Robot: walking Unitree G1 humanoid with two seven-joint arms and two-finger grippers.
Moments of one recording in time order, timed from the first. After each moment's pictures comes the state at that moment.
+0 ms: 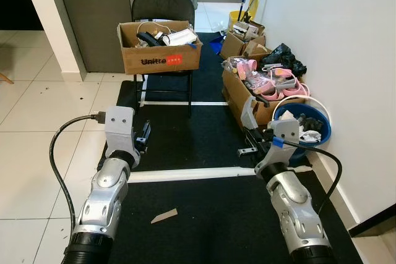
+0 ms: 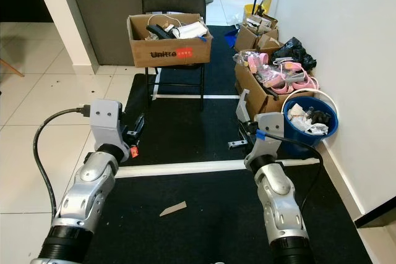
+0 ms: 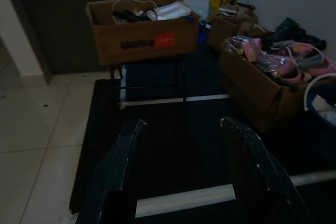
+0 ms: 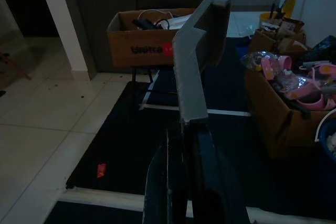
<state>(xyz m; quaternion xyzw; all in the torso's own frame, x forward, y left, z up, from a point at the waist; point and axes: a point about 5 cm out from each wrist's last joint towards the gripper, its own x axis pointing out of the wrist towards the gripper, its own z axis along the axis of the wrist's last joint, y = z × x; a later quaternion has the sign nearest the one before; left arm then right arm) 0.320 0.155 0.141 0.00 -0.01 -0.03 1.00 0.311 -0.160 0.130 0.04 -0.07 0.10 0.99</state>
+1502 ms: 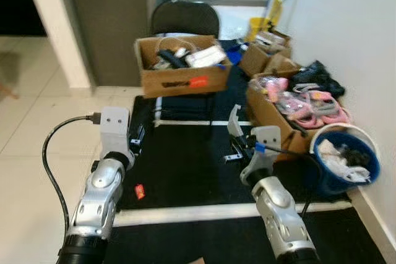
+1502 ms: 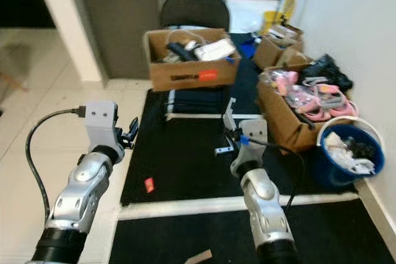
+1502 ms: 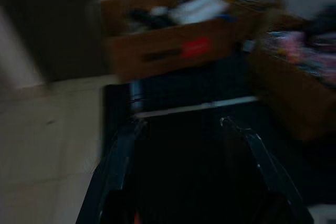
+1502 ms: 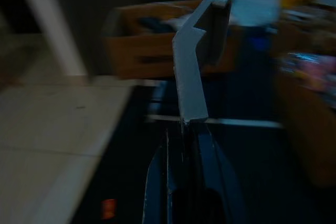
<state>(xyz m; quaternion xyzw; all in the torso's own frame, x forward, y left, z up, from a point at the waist) 0.320 0.150 0.140 0.02 0.02 -0.04 1.00 0.307 -0.147 0.110 0.04 -0.03 0.10 0.99</state>
